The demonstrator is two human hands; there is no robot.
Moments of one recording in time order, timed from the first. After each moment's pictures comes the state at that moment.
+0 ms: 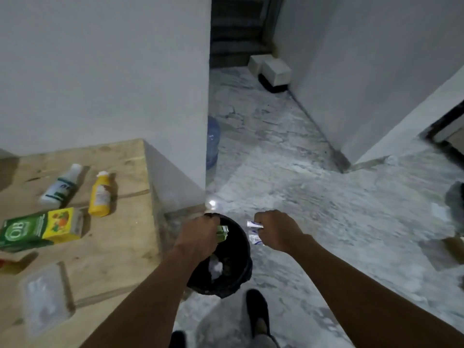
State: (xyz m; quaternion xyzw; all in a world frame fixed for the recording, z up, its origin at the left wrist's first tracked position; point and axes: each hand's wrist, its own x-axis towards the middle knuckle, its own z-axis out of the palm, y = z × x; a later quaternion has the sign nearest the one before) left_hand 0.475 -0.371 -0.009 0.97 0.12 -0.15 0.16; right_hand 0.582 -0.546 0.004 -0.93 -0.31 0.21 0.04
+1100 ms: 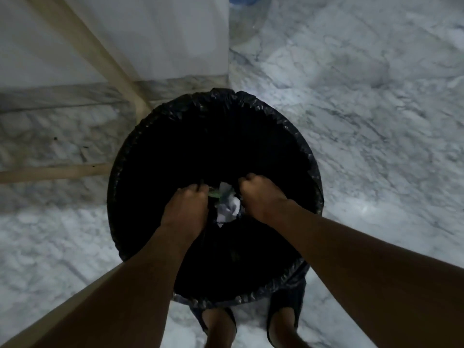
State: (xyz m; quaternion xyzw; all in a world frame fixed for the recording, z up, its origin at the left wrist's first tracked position) left_hand 0.519 -0.373 -0.570 0.90 0.28 -0.28 0.15; right_hand 0.657 -0.477 -0.562 -0.79 -0.48 0.38 -0.07
